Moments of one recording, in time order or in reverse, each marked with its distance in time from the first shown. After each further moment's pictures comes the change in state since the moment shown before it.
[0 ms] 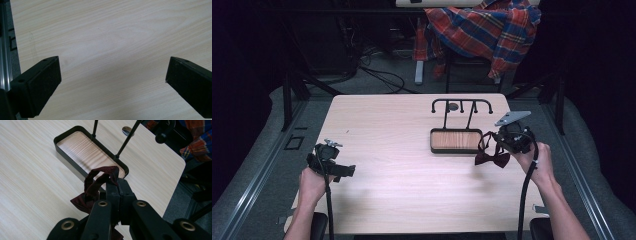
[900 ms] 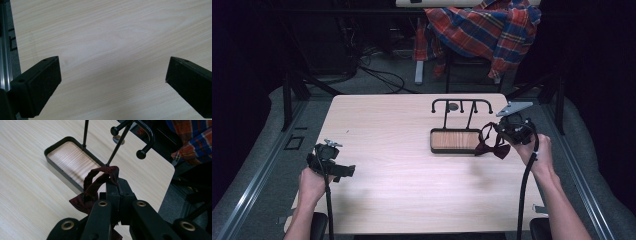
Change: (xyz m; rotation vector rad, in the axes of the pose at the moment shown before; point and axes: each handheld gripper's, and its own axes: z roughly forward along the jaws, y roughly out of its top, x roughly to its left) left arm 0.000 0.000 0.000 0.001 -0.001 0.001; right arm -0.013 0.015 -0.001 -0.030 -0.040 0.015
